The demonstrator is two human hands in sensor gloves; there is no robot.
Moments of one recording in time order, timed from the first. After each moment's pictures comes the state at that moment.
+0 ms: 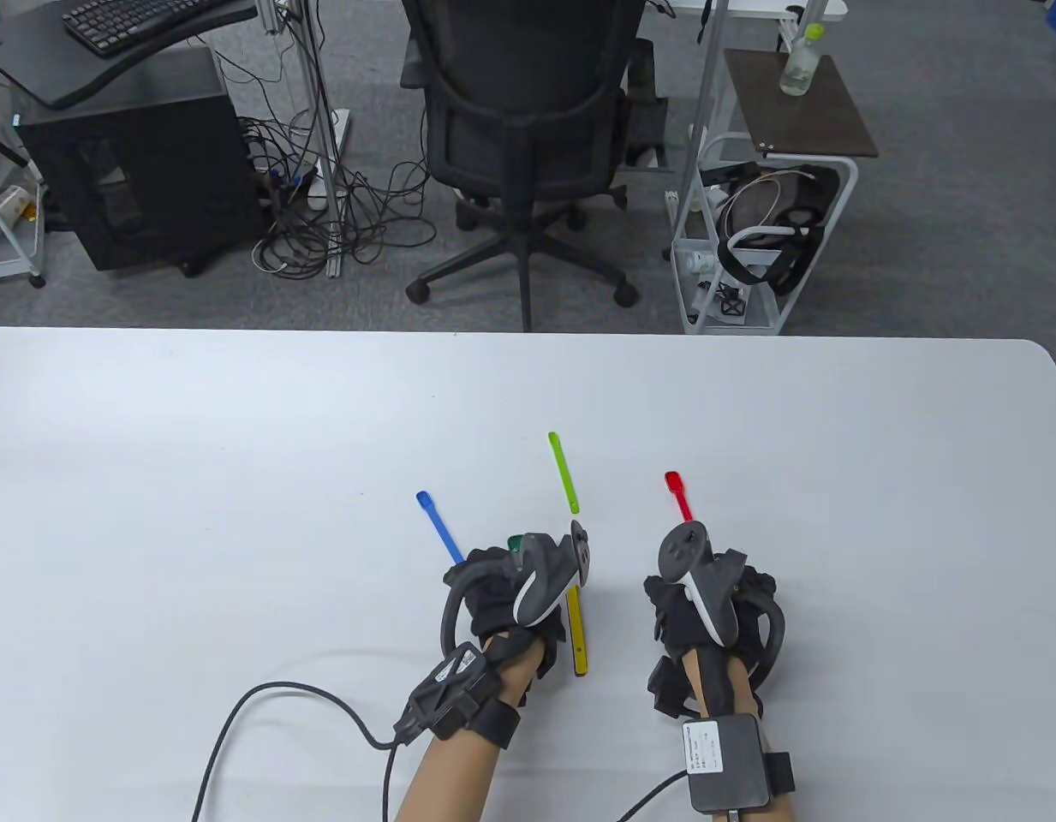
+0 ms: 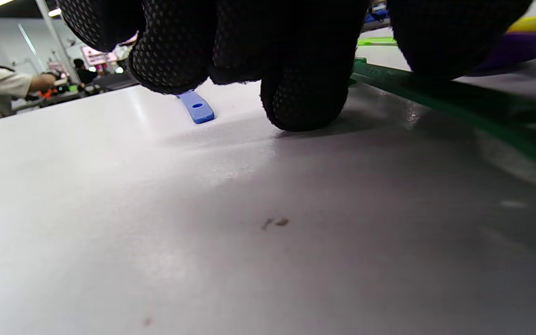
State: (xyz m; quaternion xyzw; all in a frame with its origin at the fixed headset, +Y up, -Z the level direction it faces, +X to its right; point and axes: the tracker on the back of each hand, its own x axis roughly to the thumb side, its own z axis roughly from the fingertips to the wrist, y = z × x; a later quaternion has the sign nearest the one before) left_hand -0.016 -0.765 -0.360 -0.11 0.11 -0.08 0.99; right_hand 0.173 -0.756 -0.352 -0.22 0.05 0.97 0.06
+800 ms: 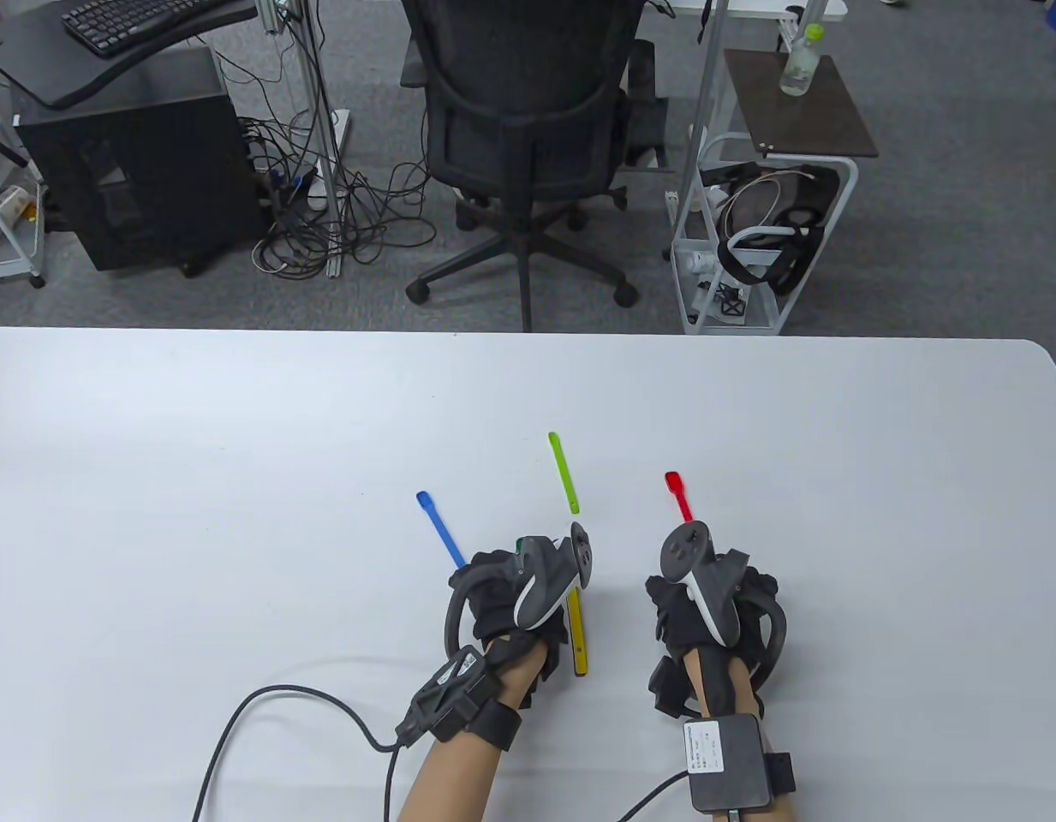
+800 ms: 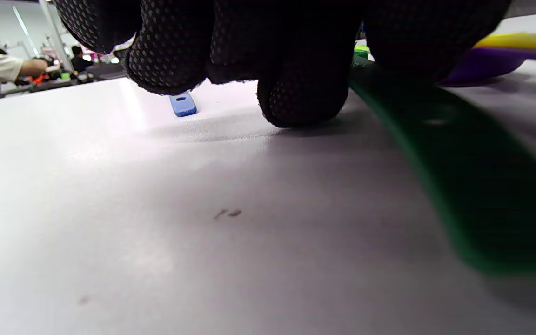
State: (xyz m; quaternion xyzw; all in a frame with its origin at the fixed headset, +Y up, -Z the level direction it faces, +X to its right) left_hand -0.017 -0.765 -0.359 -0.10 0.10 -0.04 0.99; right_hand 0.174 -0.755 -0.351 -0.22 0.05 0.97 0.06
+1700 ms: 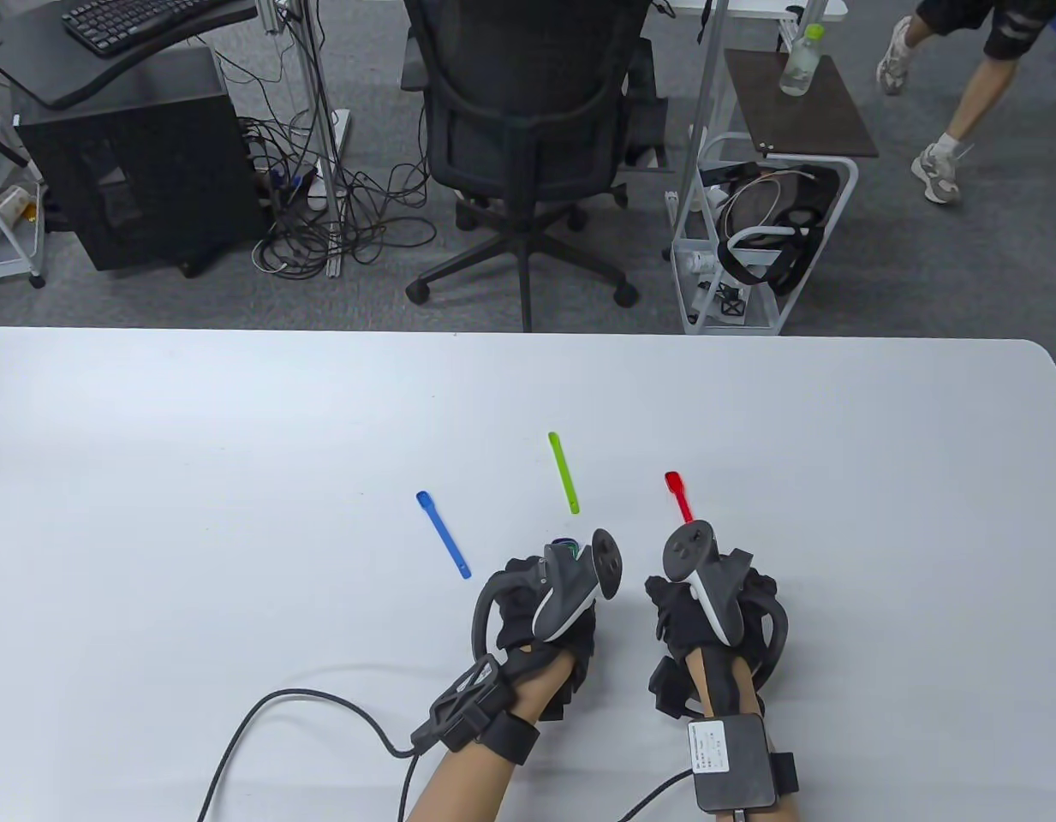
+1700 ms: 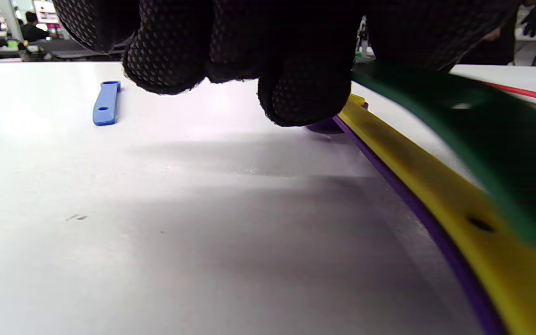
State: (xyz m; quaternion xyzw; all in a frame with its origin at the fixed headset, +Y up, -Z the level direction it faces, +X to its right) left_hand 0.013 -0.754 -0.346 -0.10 0.06 0.03 0.99; right_hand 0.177 -0.756 -0.351 -0.22 0.06 0.97 0.07
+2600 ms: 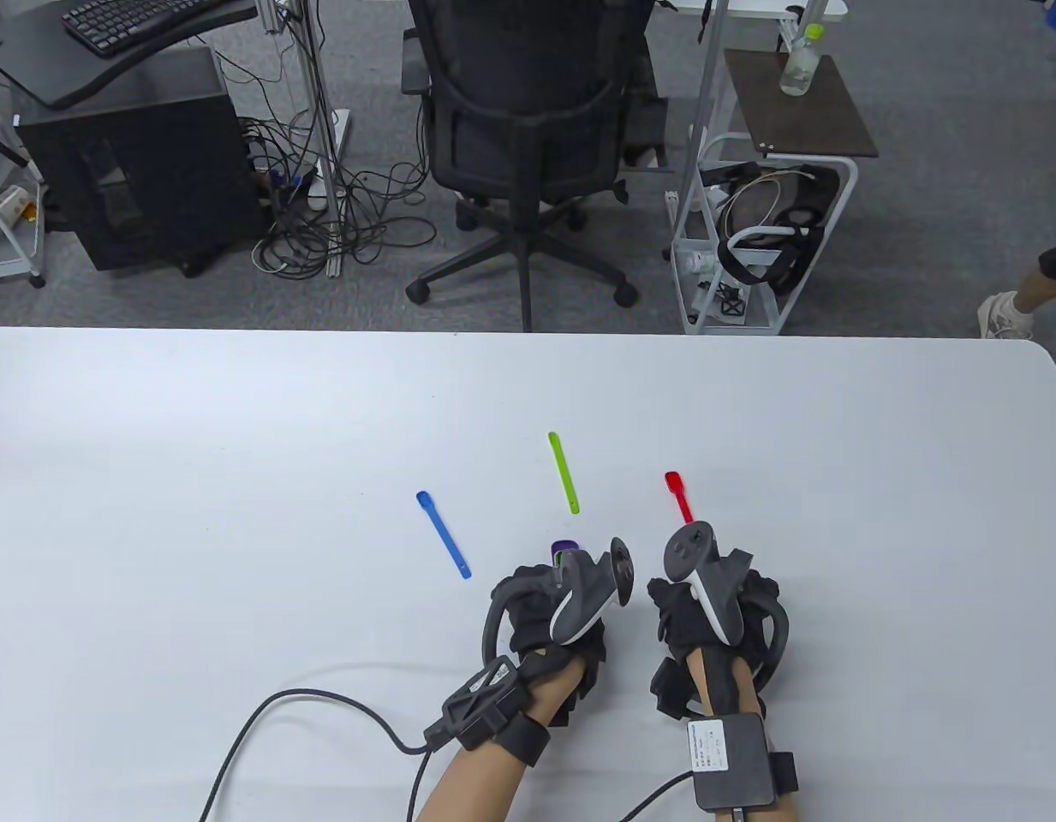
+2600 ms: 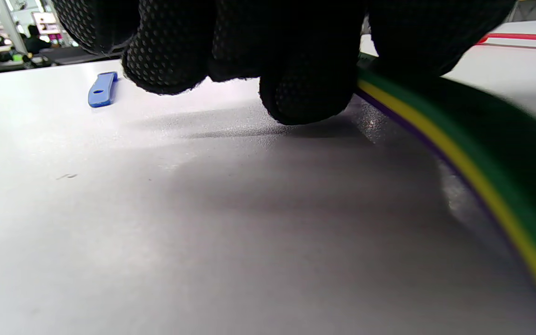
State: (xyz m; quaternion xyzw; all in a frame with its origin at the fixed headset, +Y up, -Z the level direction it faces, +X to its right) left_hand 0.025 -0.768 -0.346 -0.12 0.06 -0.02 0.99; right_hand 0.178 -0.757 -0.350 -0.23 0.07 0.97 0.07
